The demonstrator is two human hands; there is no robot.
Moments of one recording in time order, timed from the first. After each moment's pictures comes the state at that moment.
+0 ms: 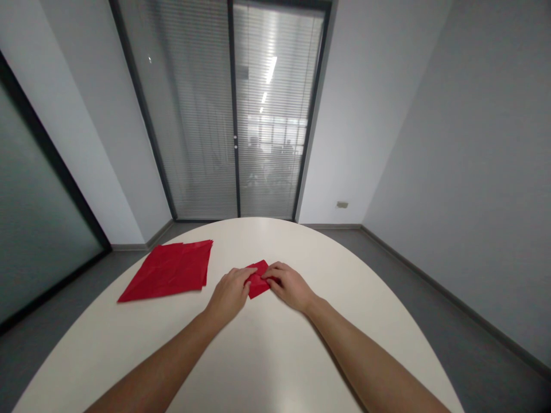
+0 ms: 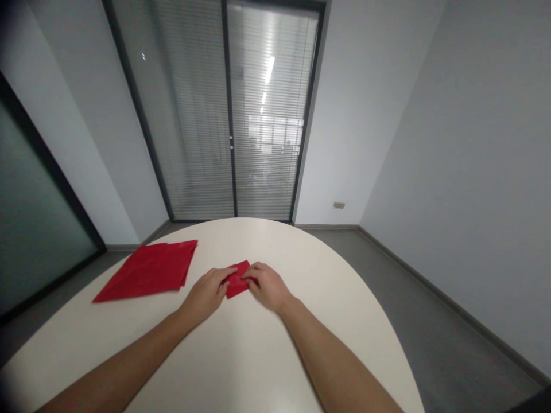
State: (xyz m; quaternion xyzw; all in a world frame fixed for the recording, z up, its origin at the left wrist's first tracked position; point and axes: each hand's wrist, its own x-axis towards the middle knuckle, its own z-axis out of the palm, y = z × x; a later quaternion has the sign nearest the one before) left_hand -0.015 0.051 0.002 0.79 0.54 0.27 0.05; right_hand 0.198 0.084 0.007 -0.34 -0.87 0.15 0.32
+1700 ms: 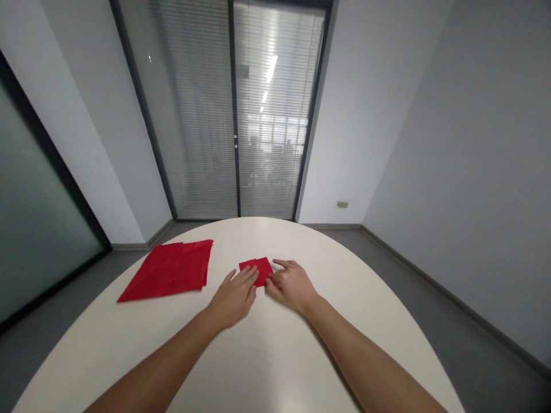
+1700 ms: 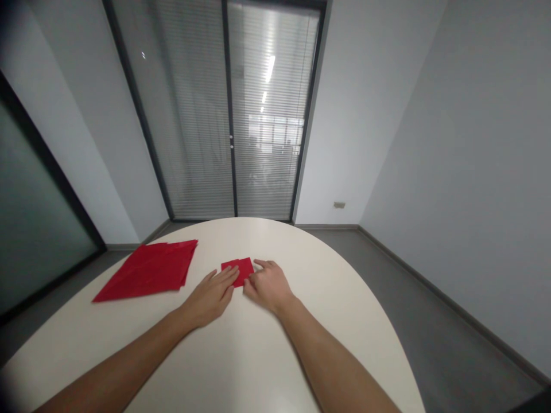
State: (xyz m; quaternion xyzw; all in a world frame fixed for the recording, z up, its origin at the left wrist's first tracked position) left_hand -0.013 0.048 -0.002 0.85 0.51 0.16 0.02; right_hand 0.194 0.076 0.023 -0.38 -0.90 -0.06 0.21
